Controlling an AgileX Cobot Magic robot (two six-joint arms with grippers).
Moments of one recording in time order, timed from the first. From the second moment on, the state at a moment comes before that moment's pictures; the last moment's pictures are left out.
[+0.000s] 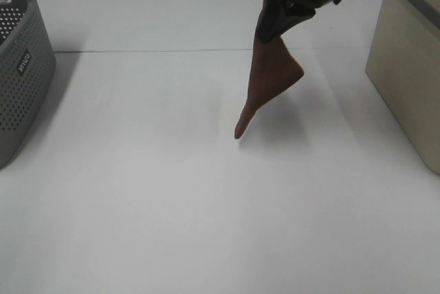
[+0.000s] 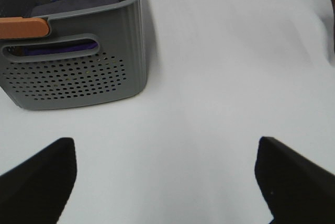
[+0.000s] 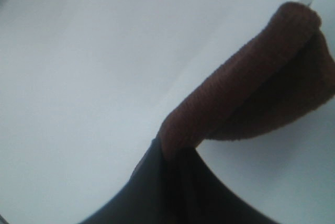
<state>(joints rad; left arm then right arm) -0.04 0.00 -0.50 -0.06 1.06 0.04 0.35 1.99 -1.79 0.34 1.08 -0.31</state>
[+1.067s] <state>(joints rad) -0.04 0.00 -0.50 -0.06 1.06 0.04 0.00 1.75 -1.94 -0.01 1.21 -0.23</state>
